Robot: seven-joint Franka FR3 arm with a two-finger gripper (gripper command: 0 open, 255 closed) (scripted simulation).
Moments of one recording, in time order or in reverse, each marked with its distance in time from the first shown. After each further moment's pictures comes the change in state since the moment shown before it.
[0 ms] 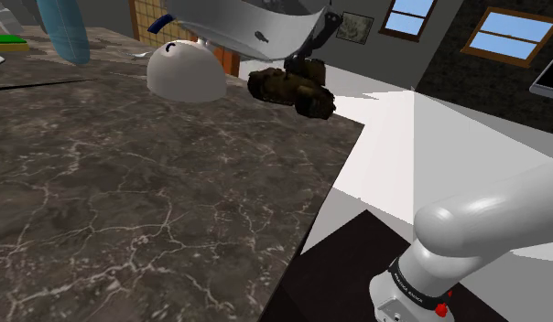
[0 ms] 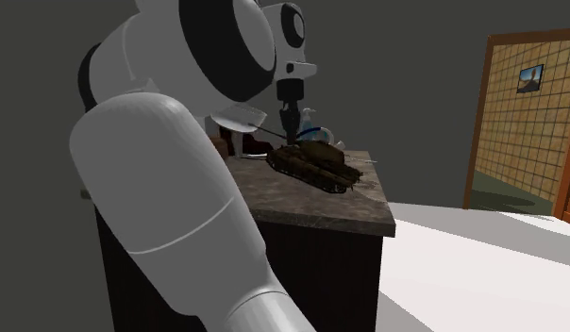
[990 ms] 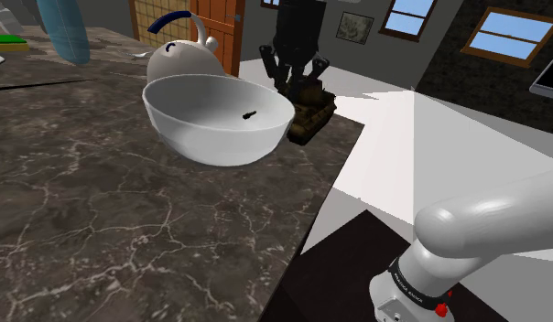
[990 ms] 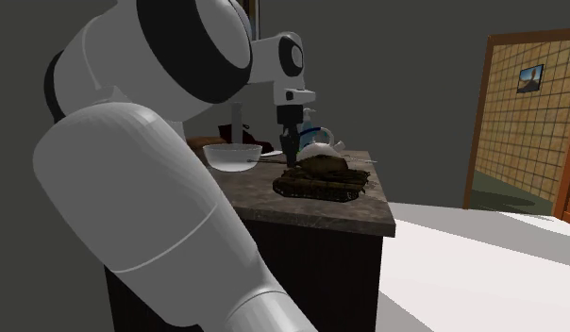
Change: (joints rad) arm 0.029 -0.083 -0.010 -0.237 0.042 0.168 -0.032
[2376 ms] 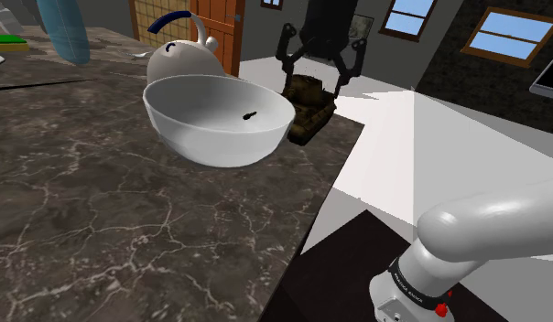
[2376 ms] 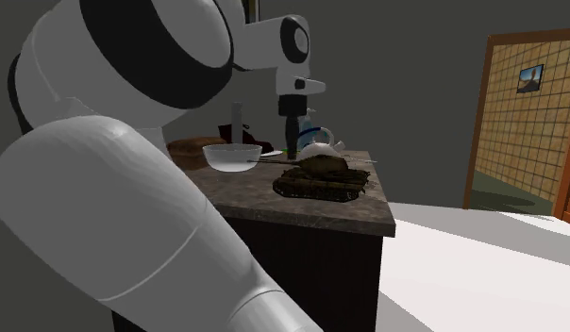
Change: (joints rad) arm 0.088 -0.084 -0.149 -0.039 0.025 -0.088 -0.278
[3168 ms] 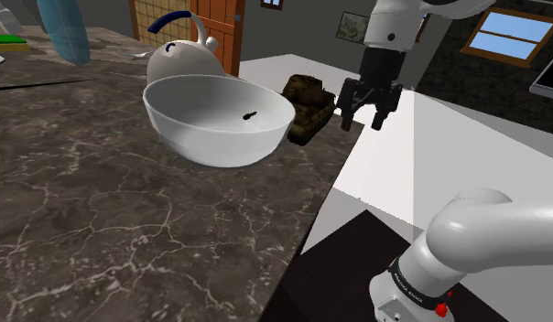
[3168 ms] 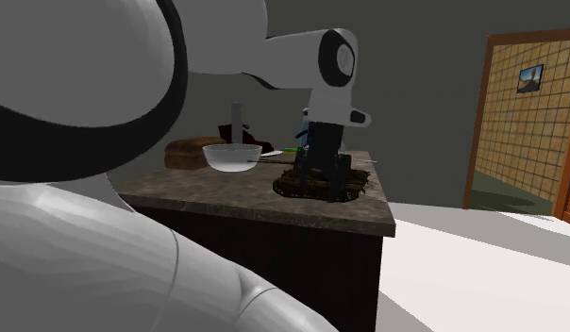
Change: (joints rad) arm 0.233 -0.208 -0.391 -0.395 -0.092 0.003 -0.858
